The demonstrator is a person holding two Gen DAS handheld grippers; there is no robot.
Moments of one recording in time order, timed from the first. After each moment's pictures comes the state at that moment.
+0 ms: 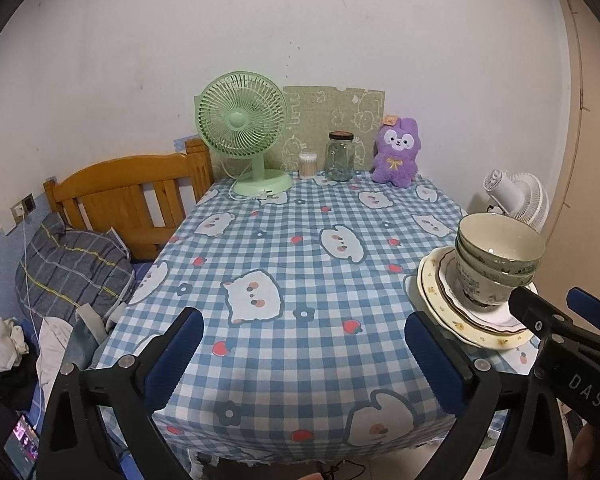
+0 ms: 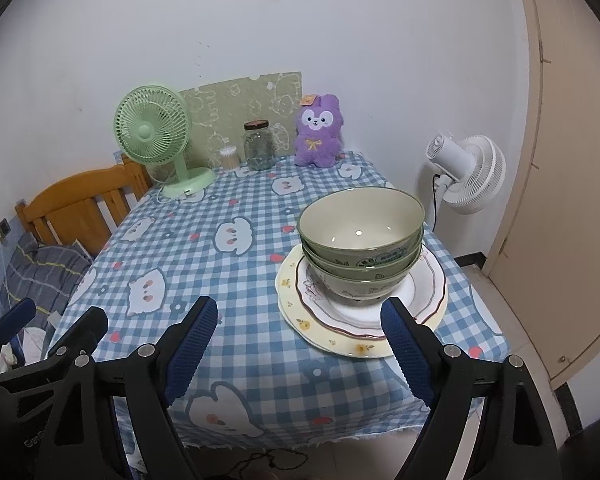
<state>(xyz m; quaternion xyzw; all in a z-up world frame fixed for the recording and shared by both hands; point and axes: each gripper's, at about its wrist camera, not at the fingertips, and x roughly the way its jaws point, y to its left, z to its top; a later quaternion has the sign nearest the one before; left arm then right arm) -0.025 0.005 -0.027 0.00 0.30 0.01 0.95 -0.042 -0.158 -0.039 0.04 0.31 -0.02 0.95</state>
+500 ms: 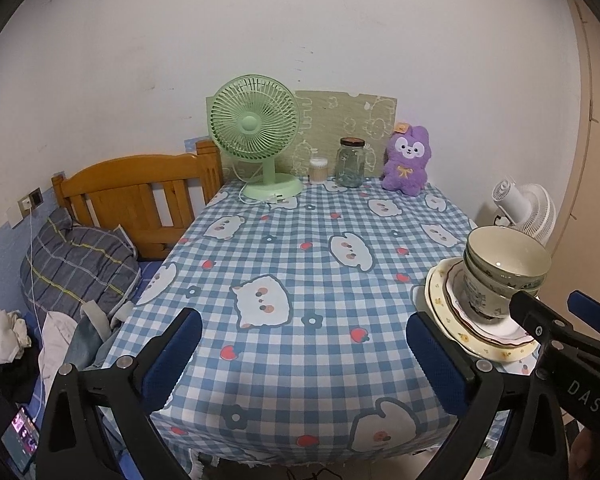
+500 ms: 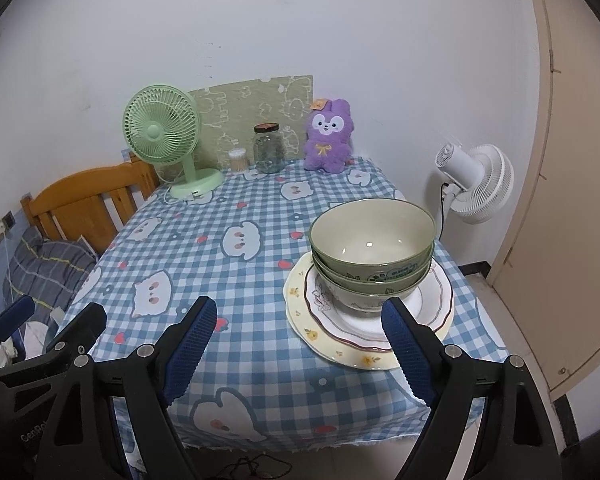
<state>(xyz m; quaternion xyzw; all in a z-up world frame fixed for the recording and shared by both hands) -0.023 0.012 -0.021 -0.01 0.30 0.02 0.95 -0.037 -0.153 -0.033 0.02 0.31 -0.01 0.95</state>
